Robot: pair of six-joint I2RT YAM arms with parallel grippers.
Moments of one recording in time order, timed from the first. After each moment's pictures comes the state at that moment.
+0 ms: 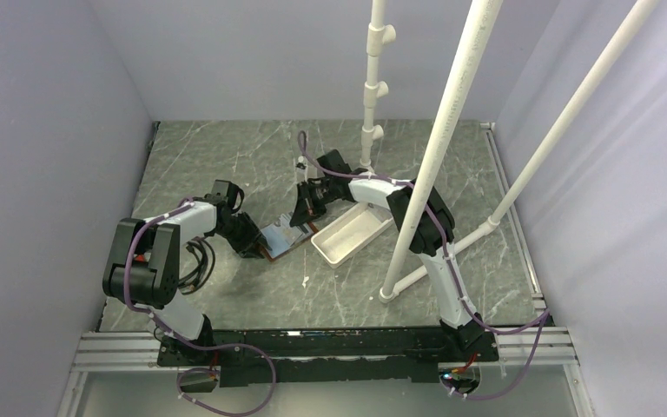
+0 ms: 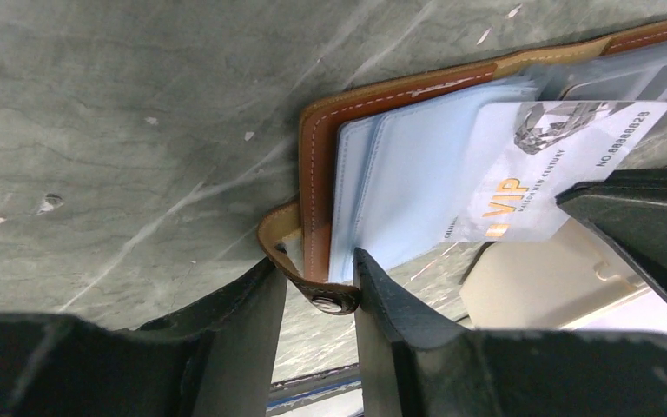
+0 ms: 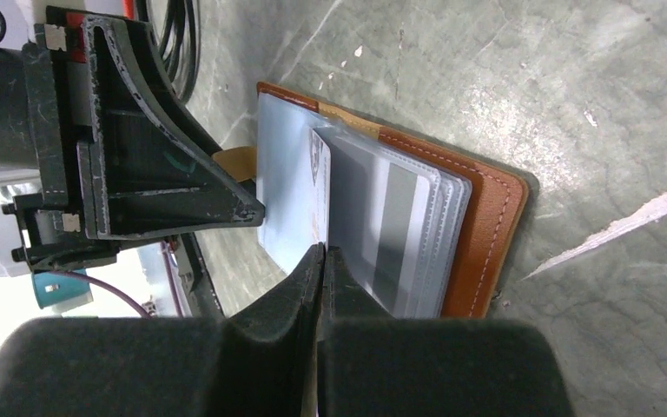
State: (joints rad) left arm -0.17 1.62 0.83 -0.52 0.33 -0.85; right arm 0.62 2.32 1.65 -0.22 -0.86 0.43
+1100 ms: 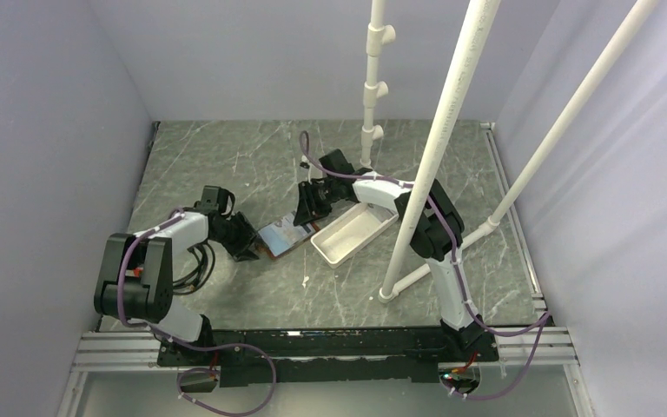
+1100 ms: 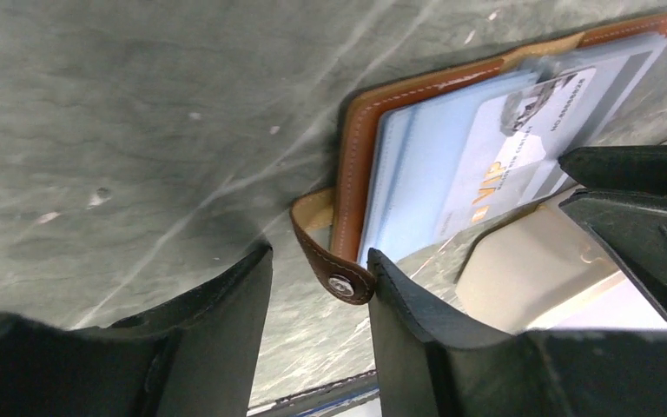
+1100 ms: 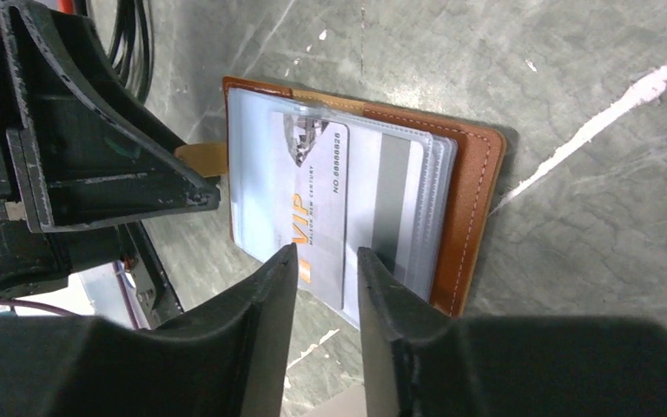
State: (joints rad) left arm -0.12 1.53 0.74 -0.43 0.36 -0.84; right arm 0.63 2.22 1.56 -0.24 -0.71 0.39
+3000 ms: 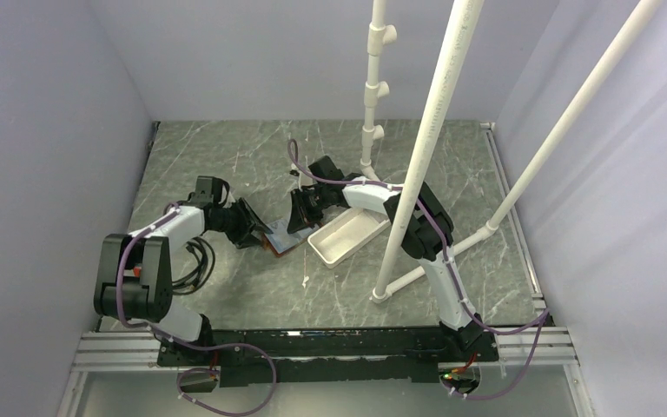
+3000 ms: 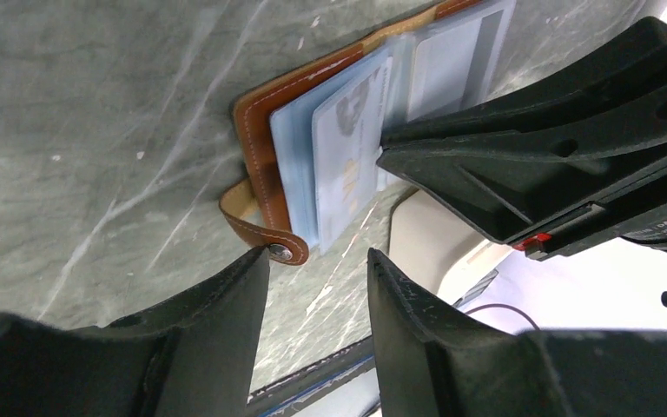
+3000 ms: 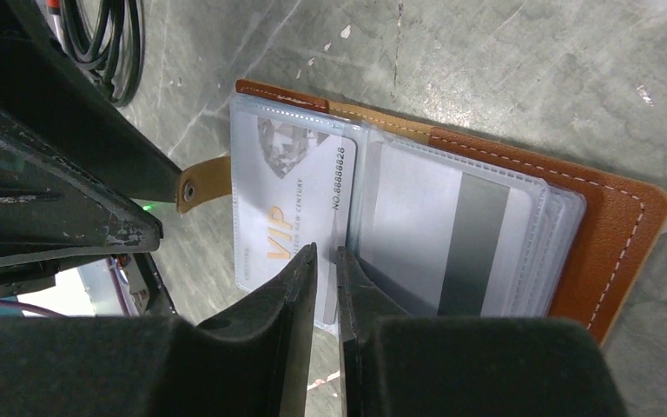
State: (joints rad) left arm -0.08 1.50 0.80 -0.40 0.50 -0.77; right arm 0.68 2.28 1.60 -0.23 -0.72 0.39
